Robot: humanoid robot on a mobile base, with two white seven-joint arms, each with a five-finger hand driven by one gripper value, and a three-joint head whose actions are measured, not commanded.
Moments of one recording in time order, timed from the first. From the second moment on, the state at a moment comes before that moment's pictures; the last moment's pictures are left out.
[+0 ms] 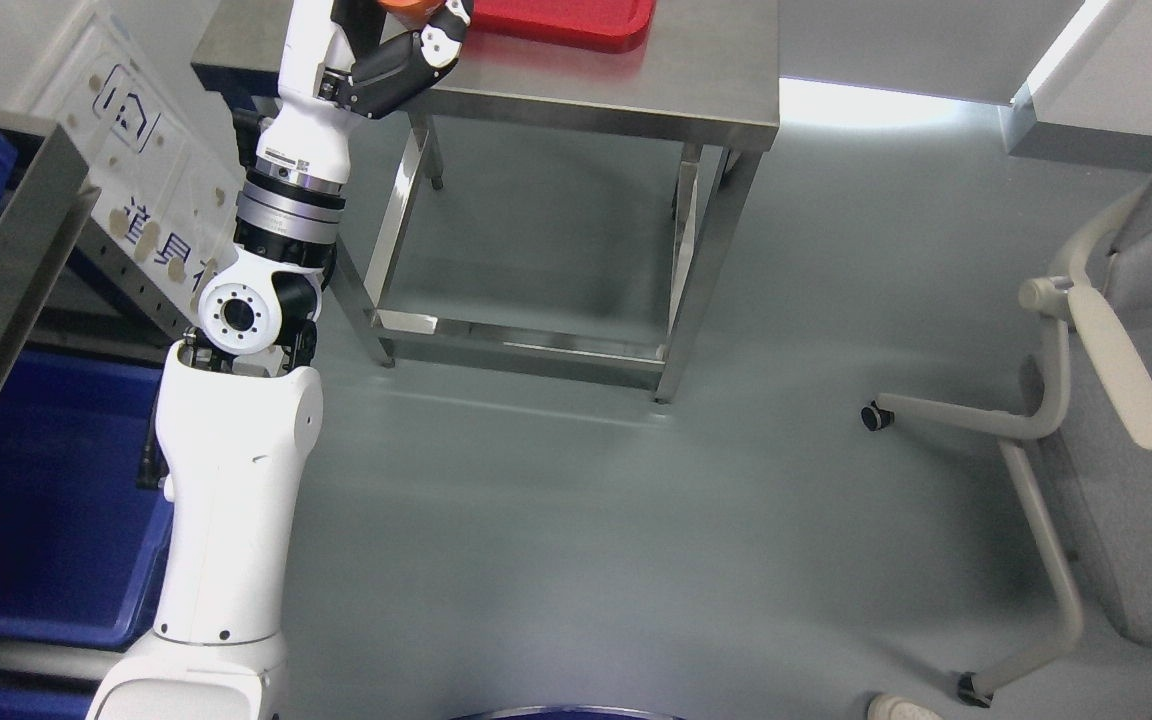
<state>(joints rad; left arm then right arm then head) -0.54 0.00 -0.06 -1.53 0.07 -0.36 -0.26 0.00 0.00 0.00 0.00 0.00 0.04 0.03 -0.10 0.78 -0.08</state>
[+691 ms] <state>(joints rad) -0.68 0.00 -0.17 -1.29 0.01 -0.22 -0.25 0.00 0.00 0.00 0.00 0.00 0.04 0.03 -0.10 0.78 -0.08</state>
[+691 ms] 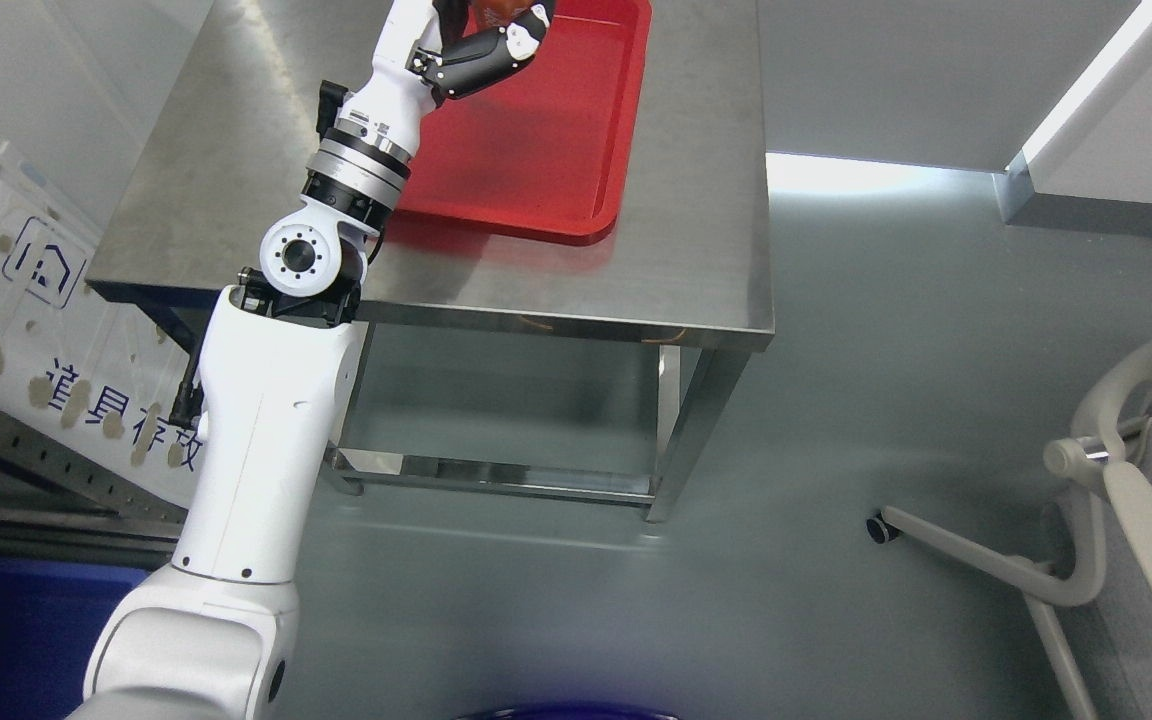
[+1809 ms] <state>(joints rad) -0.64 0.00 -0.18 -1.09 -0.06 -0.23 -0.26 0.00 0.00 0.00 0.00 0.00 0.04 0.03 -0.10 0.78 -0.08</state>
